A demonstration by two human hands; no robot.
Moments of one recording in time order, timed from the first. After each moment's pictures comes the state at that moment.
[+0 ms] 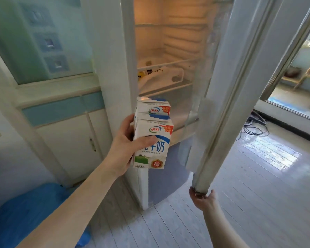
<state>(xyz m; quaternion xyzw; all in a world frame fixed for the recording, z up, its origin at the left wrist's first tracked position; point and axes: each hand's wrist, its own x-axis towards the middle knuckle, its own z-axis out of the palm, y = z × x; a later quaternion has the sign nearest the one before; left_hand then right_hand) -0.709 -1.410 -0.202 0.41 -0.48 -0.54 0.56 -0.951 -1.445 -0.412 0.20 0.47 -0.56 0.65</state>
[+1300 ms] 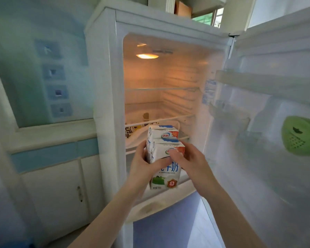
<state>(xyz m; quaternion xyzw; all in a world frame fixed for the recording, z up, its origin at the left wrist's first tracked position) -0.788 -1.530 -0.151 0.39 -0.47 -0.48 0.63 -0.924 -1.549 -0.132 -0.63 0.34 -0.51 0.48</state>
